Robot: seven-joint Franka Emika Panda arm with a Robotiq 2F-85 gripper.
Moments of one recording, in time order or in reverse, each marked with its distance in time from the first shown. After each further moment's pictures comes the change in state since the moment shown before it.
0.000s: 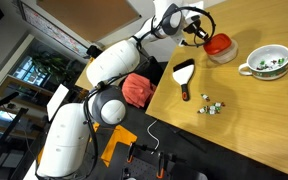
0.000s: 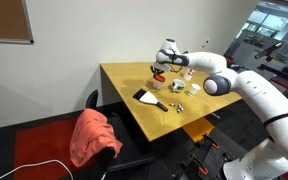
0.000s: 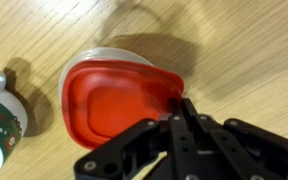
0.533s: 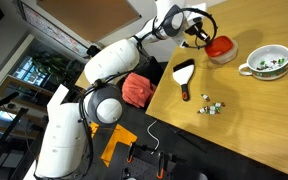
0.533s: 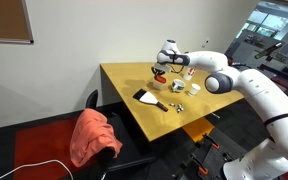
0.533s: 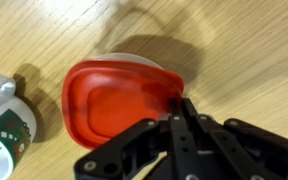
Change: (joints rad) arm -0.003 -0.040 0.000 -0.084 0.000 0.023 0.003
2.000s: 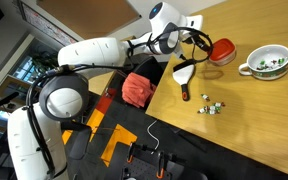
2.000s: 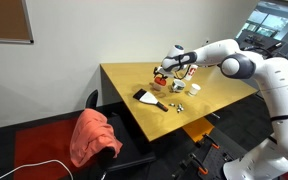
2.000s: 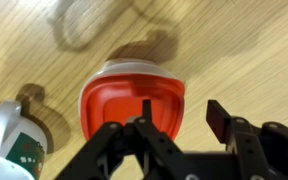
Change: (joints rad) arm 0.037 -0.332 0.006 -0.668 0.039 0.485 0.007
